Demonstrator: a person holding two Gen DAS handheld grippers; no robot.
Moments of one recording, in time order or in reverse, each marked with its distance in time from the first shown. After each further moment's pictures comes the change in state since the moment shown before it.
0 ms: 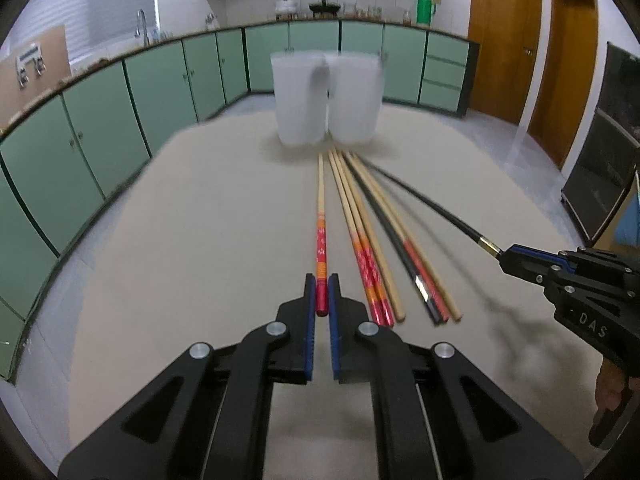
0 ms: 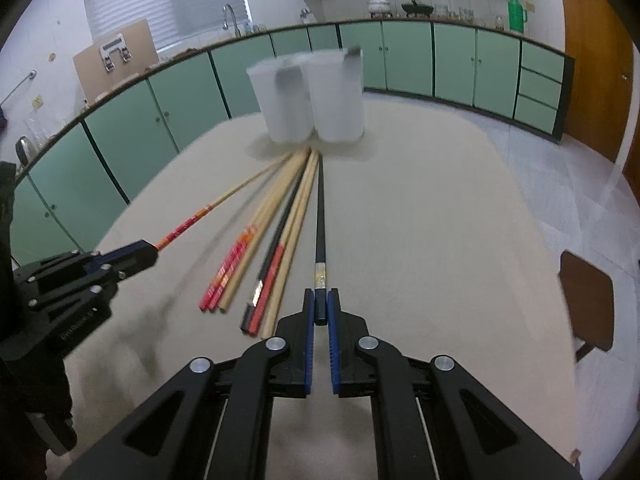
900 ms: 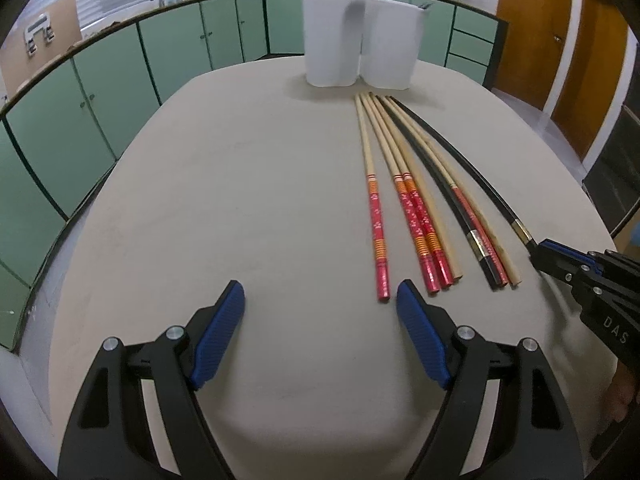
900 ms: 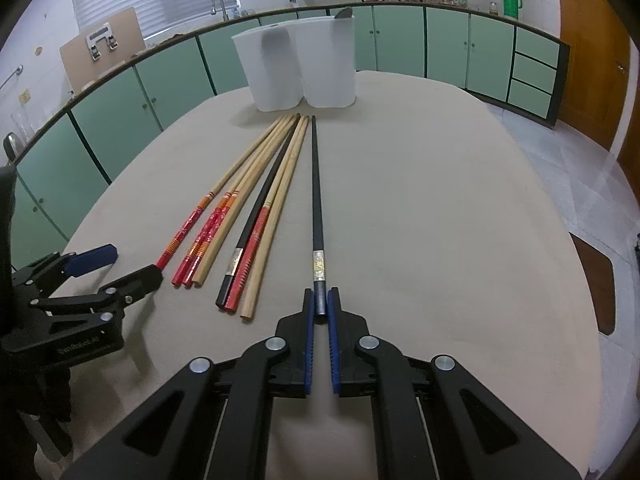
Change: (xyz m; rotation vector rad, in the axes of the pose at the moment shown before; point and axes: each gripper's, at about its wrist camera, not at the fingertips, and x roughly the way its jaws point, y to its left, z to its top) left arm 0.049 0.012 -0.026 -0.047 0.154 0.054; right arm 0.033 -0.001 -0.020 0.021 0.069 -0.035
